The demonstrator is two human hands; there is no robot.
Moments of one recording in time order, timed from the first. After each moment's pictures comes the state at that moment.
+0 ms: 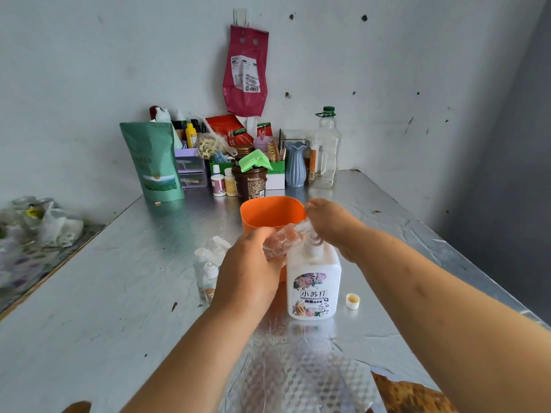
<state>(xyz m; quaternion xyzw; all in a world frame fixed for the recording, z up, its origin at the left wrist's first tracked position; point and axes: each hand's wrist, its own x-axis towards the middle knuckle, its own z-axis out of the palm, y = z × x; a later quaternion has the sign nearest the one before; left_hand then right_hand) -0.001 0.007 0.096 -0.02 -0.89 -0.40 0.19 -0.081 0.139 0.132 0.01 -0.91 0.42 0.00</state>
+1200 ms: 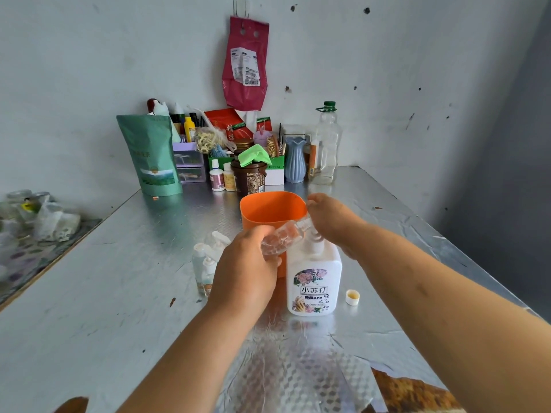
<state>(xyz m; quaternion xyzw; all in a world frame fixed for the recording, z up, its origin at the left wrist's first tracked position) -0.005 0.001 0.086 -0.02 -0.91 -0.37 0.19 -0.087 0.140 0.127 0.00 -0.93 0.38 0.01</state>
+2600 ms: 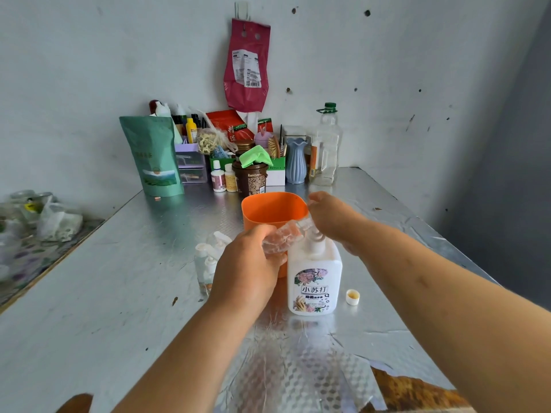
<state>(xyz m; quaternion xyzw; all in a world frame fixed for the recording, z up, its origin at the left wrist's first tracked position) -0.002 -0.001 0.091 -0.02 -0.91 -0.38 0.18 -0.085 0.140 0.133 0.00 -0.94 0.35 0.00</state>
